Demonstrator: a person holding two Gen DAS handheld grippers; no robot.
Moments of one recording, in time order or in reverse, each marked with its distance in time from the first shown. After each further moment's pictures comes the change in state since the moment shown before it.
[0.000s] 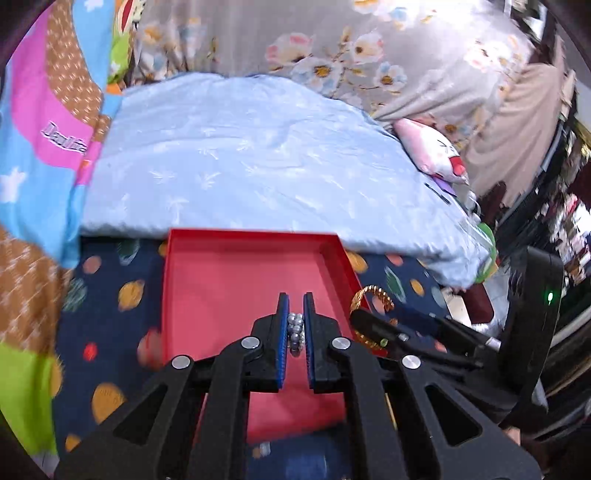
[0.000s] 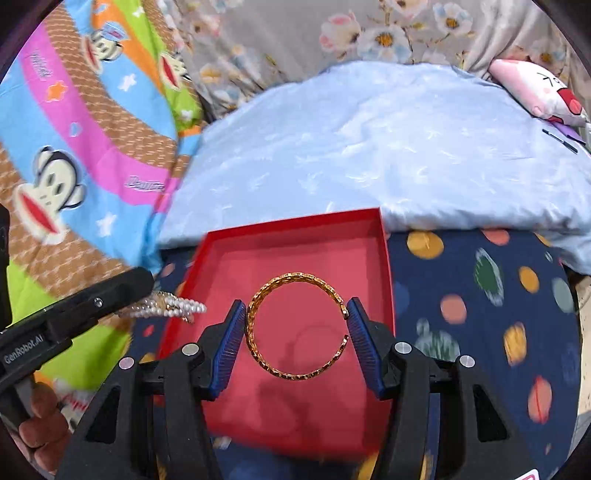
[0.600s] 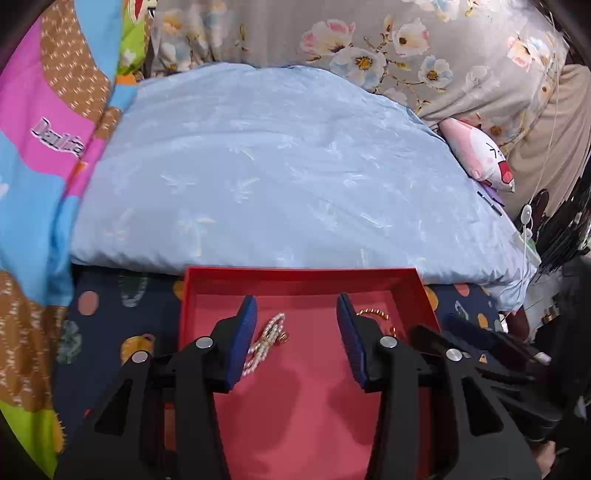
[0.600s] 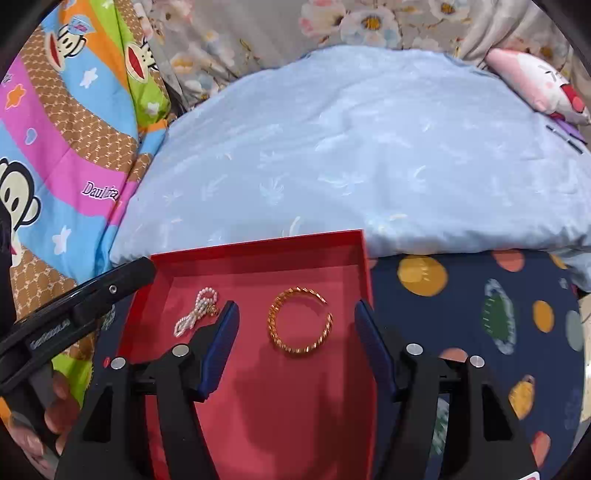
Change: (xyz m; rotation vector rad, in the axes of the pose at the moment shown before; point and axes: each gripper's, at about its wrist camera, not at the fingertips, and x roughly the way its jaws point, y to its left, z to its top) left arm 0.067 0.036 0.030 -0.008 -0.004 0.150; right arm 0.046 -0.021 0.029 0.009 0.020 -0.068
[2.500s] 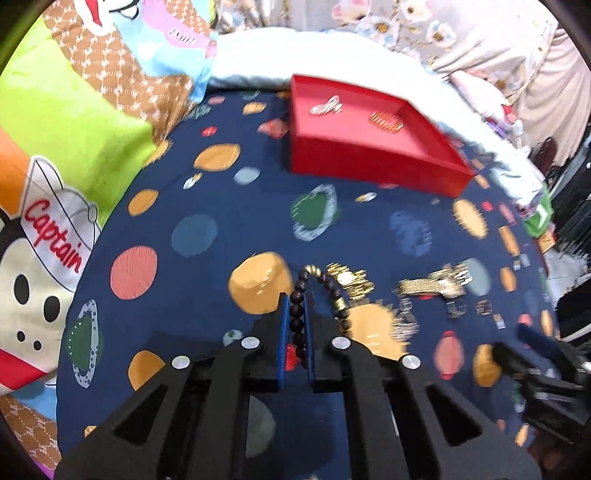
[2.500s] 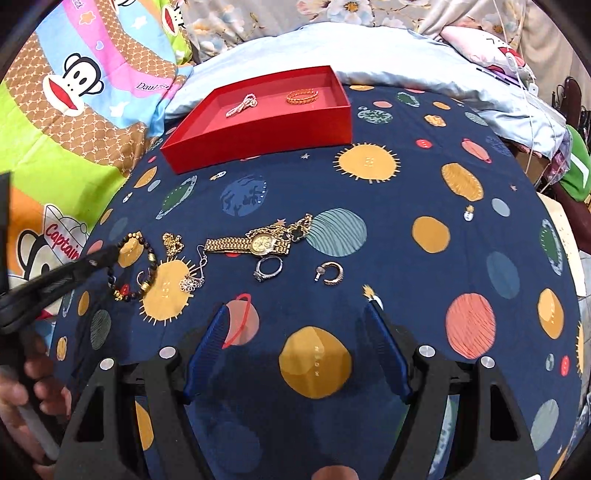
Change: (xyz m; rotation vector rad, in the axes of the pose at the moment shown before) left arm -0.169 0.026 -0.278 -0.026 0.095 0.109; right arm -0.160 0.036 -0.300 -0.010 0.092 -0.080
